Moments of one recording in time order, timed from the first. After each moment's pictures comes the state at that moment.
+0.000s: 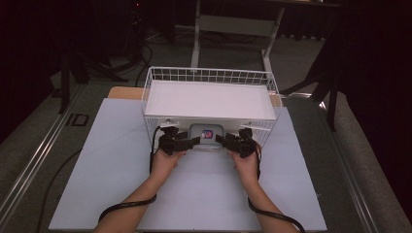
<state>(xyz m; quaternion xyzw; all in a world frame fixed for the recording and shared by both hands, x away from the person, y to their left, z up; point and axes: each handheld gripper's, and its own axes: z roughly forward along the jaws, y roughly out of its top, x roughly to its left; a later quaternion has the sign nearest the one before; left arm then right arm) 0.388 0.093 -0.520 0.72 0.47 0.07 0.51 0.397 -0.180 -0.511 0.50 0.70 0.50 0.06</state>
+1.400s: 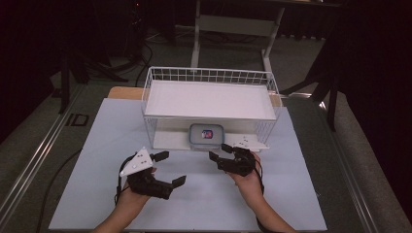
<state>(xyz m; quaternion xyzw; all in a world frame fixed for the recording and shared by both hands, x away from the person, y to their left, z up) 0.235 0.141 -0.462 0.74 0.30 0.13 0.59 0.325 -0.165 -0.490 0.39 0.75 0.52 0.12</state>
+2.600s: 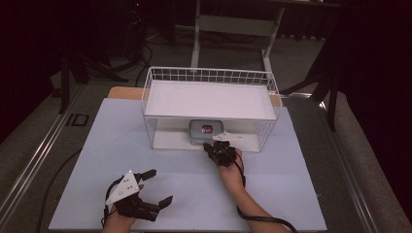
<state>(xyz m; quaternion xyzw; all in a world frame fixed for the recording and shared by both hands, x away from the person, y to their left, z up) 0.200 0.166 -0.504 0.74 0.29 0.15 0.59 0.367 -0.117 -0.526 0.41 0.78 0.44 0.15</state>
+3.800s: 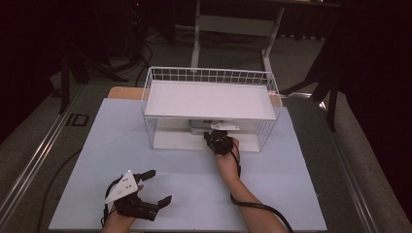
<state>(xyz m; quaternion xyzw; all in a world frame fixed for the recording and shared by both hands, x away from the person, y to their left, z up) 0.202 0.169 -0.509 0.73 0.30 0.14 0.59 0.403 -0.107 -0.525 0.44 0.77 0.43 0.19</state>
